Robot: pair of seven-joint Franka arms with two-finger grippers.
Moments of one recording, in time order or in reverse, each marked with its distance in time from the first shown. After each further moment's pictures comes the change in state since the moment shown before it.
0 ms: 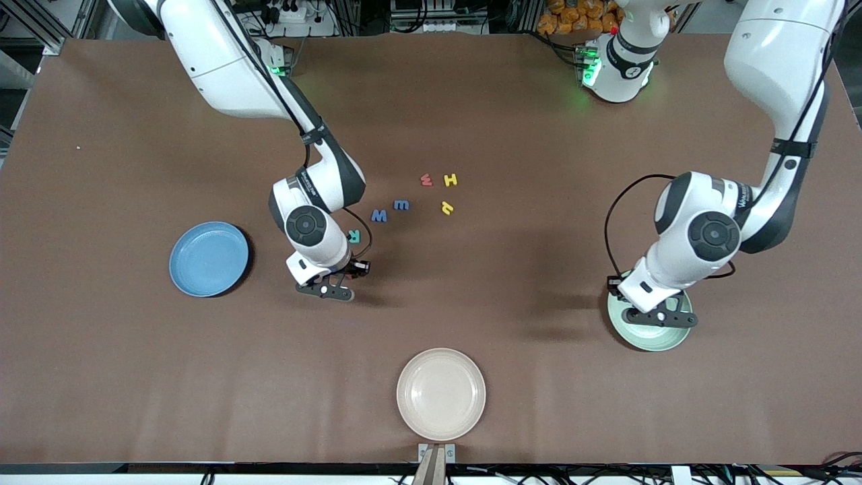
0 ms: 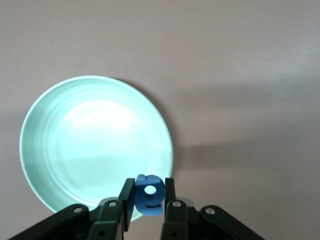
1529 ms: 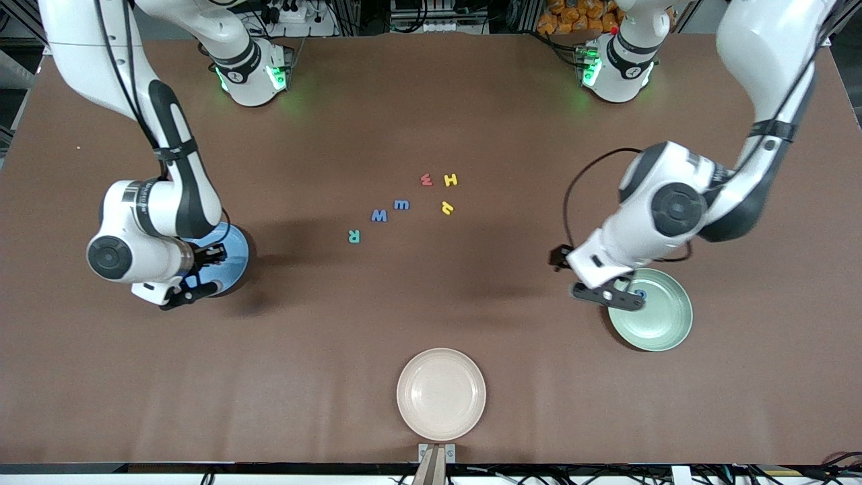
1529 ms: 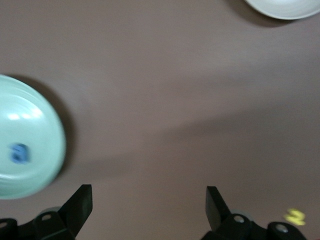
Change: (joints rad) left arm 0.040 -0.006 -0.359 0.089 -0.001 -0.196 -0.175; right arm -0.279 -0.186 -0.241 -0.194 0.013 -0.222 -1.054
